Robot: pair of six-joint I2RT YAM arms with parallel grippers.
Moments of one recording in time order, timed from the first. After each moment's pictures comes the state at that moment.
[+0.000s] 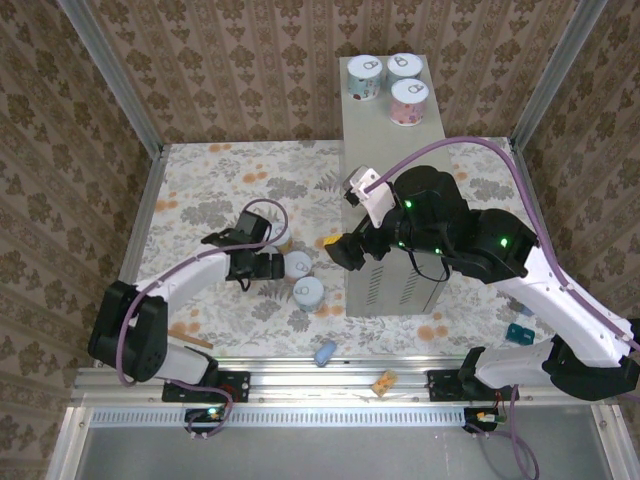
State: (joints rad) left arm -0.49 1.42 0.84 -0.63 -0.06 -0.43; right arm 0.92 1.25 1.70 -0.95 0.04 0.00
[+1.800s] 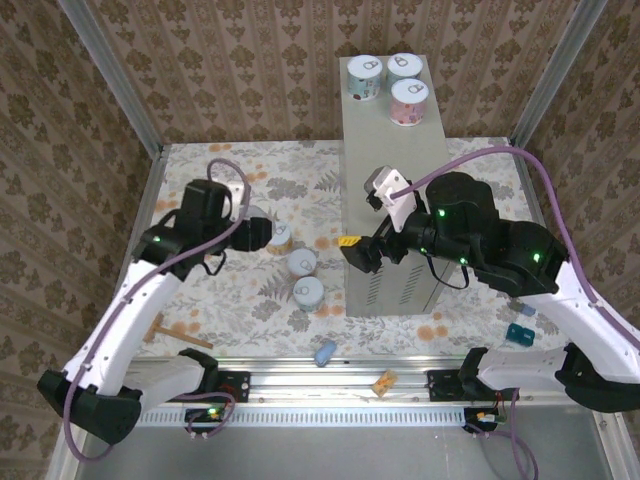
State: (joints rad) left arm -0.48 1.07 1.26 -0.92 0.08 -0.23; right arm 0.92 1.15 1.66 -0.90 0.05 -0.05
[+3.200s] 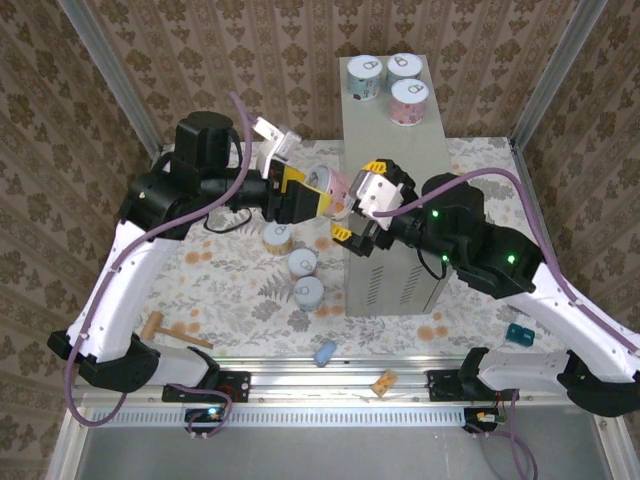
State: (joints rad) left arm -0.66 1.36 1.91 -1.00 0.73 -0.19; right arm 0.90 1.13 1.50 -0.60 0.10 -0.43
